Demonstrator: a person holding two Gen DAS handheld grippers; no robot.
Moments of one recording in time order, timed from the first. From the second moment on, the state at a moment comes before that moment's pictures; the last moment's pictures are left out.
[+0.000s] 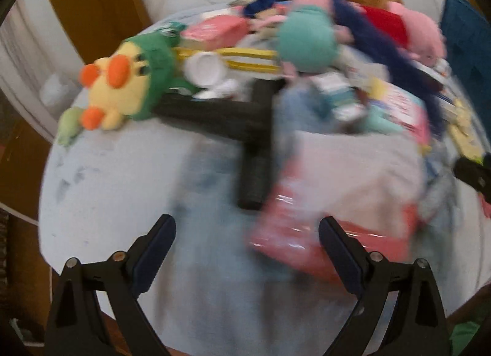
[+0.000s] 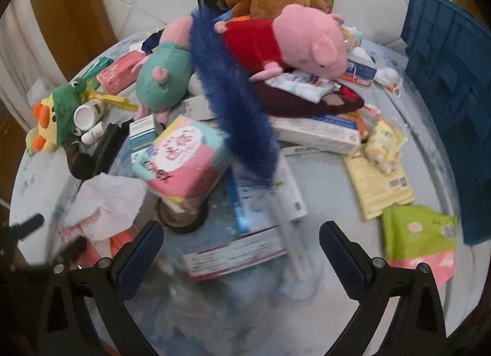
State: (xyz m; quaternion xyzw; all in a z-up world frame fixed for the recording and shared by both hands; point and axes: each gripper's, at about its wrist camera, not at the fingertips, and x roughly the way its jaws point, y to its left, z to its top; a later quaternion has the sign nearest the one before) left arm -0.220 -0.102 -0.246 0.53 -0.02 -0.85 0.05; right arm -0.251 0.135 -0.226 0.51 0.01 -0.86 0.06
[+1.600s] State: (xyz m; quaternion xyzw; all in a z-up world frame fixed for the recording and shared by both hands) left arm -0.216 -0.100 -0.263 0.55 0.05 -0.83 0.09; right arm -0.229 0.145 -0.274 0.57 -0.08 -0.82 -0.01
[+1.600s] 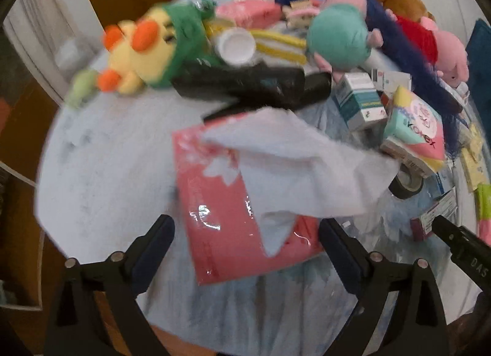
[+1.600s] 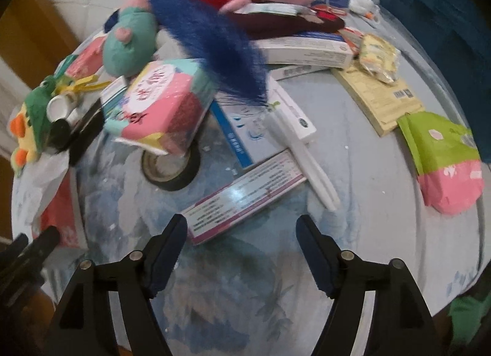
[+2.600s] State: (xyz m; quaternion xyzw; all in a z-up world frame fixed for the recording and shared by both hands) left arm -0.197 -0.100 -0.277 0.54 0.00 -0.84 0.00; right arm -0.203 0.163 -0.287 0.55 -0.08 -0.83 -0.02
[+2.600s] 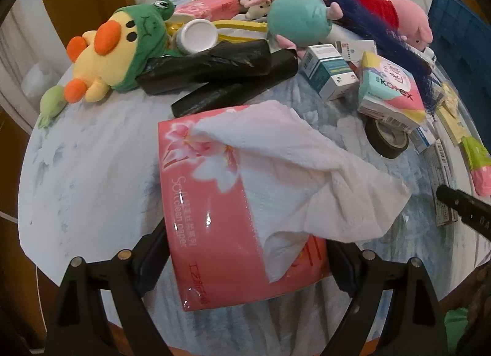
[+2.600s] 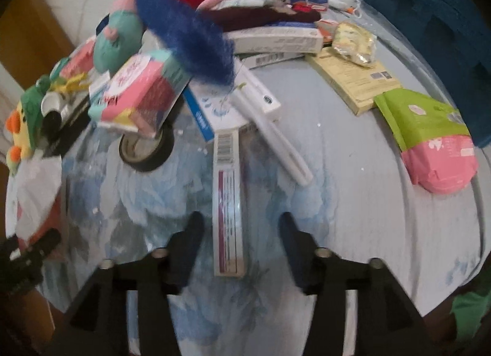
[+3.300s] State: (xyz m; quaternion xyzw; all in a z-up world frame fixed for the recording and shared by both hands) left arm -0.191 -0.078 -0.233 0.50 -0.01 -0.87 -0.02; right arm -0.186 0.147 -0.265 0.54 -0.03 -0.84 -0.01
